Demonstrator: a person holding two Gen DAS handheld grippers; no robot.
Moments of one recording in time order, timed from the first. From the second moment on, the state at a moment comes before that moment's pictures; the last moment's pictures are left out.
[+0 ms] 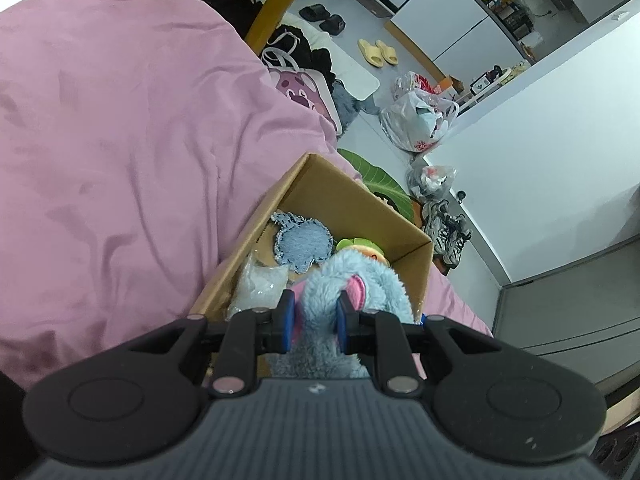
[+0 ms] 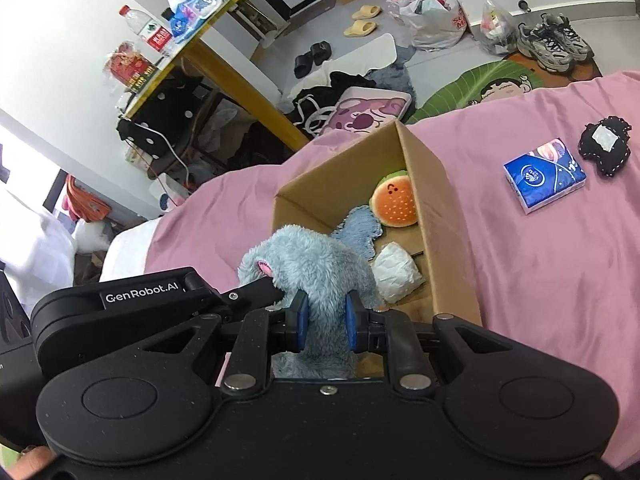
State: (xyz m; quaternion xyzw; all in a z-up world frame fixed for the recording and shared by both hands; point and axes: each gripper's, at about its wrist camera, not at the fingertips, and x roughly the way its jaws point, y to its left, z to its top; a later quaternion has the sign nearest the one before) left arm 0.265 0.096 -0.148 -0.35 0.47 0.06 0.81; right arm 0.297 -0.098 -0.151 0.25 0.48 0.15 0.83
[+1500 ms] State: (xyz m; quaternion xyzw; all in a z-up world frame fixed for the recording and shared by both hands) left arm 0.276 0.077 -0.159 -0.28 0.54 0.07 0.79; right arm 0.285 -0.123 -0.144 0.26 0.48 0.14 0.82
